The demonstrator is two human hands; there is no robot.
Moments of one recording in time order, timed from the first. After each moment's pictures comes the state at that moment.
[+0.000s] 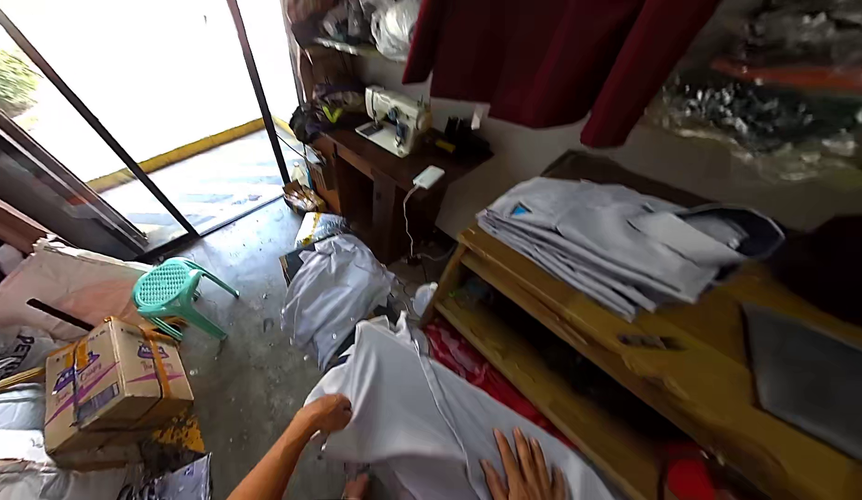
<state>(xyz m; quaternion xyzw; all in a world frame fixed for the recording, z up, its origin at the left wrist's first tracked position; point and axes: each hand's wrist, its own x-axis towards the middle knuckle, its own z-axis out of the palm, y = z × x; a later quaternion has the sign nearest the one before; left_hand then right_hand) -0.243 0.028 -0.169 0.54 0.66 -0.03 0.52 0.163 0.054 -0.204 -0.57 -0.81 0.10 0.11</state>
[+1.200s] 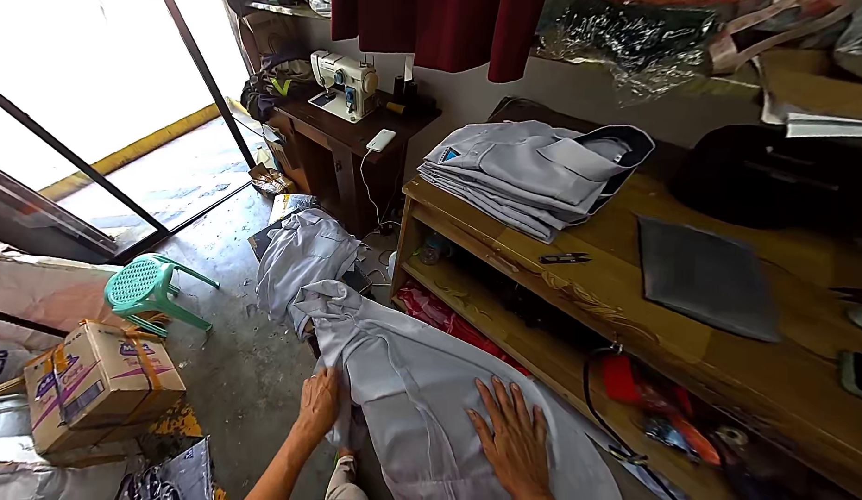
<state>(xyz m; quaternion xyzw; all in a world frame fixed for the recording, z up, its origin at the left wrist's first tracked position) -0.135 -0.024 -0.159 0.54 0.78 -0.02 0.33 0.233 0.035 -0.218 -0.57 -0.81 0.04 0.16</state>
